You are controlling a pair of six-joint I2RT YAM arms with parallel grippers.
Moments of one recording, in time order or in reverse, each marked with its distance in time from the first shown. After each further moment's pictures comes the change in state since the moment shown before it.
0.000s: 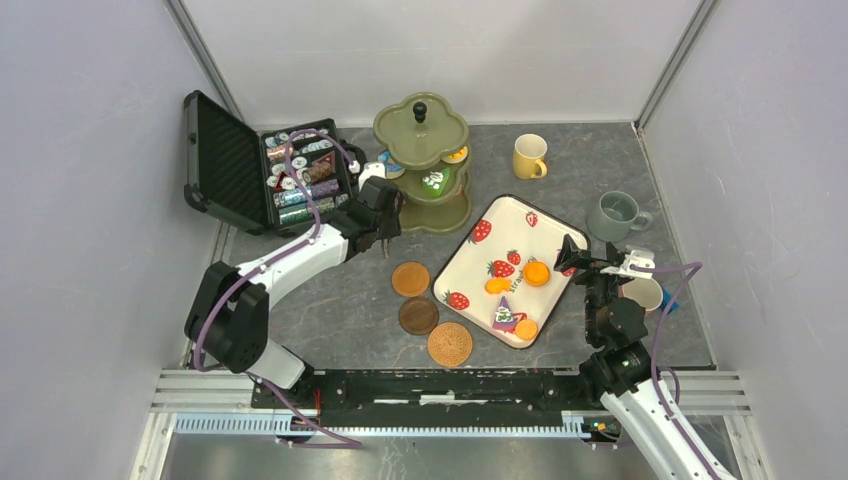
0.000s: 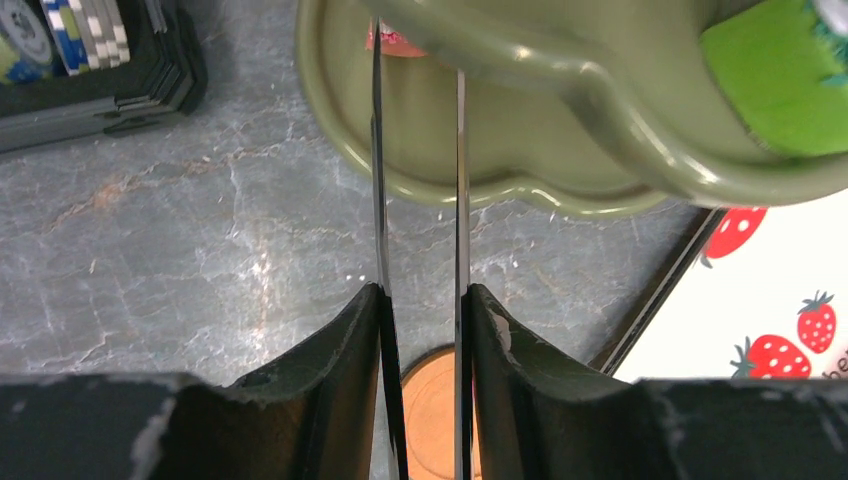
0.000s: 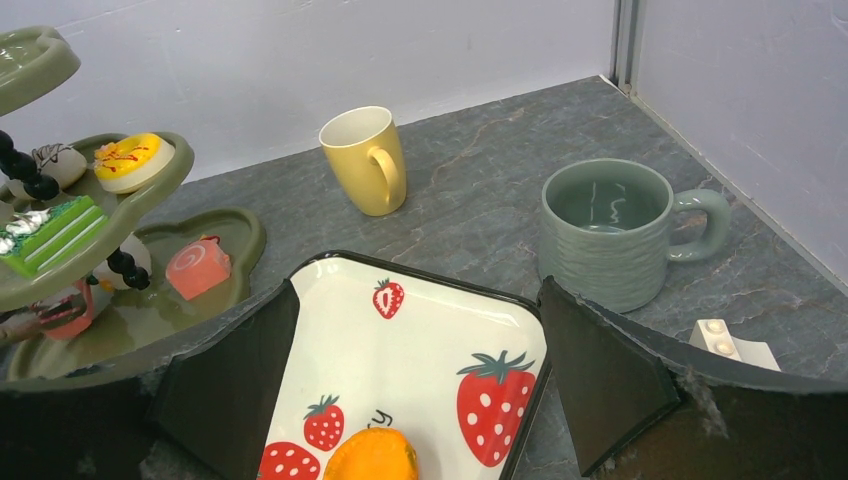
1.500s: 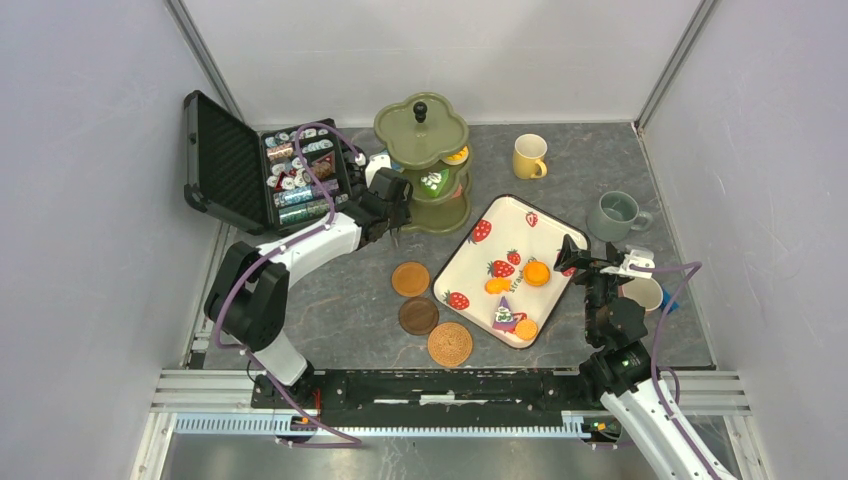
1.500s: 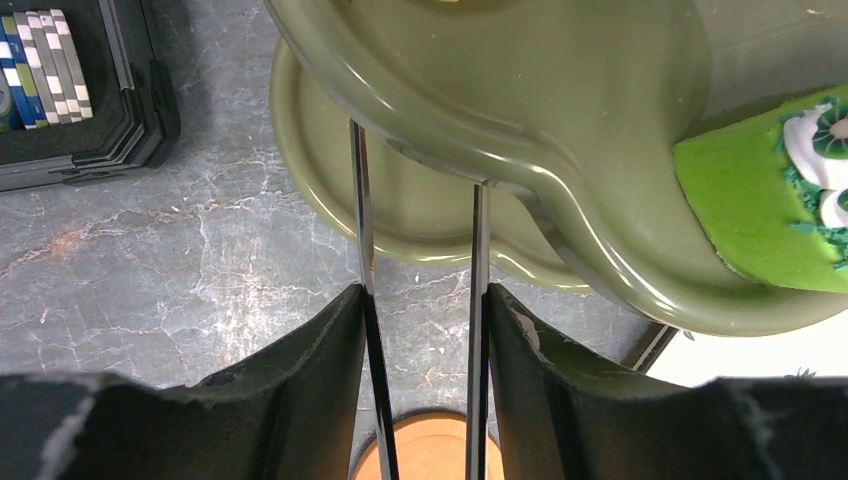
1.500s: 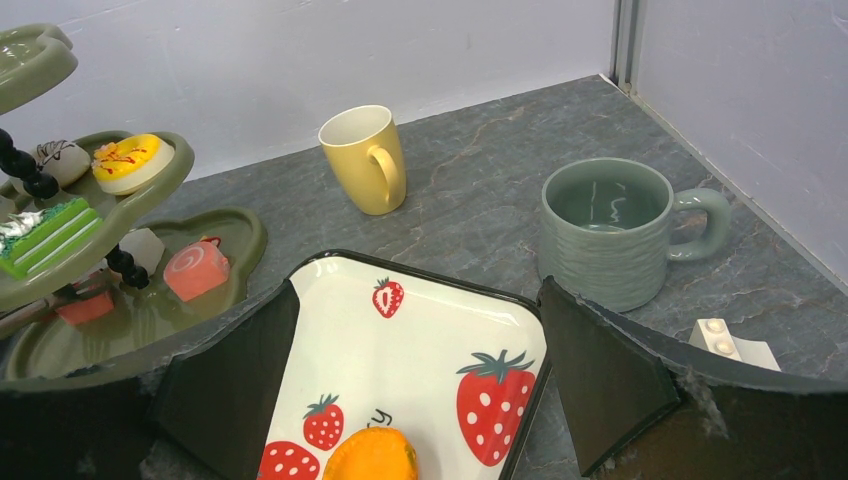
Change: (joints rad) left arm 0.004 0.141 0.100 0.053 -0.039 -0.047; right arm 0.000 0.003 0.000 0.000 0.000 0.000
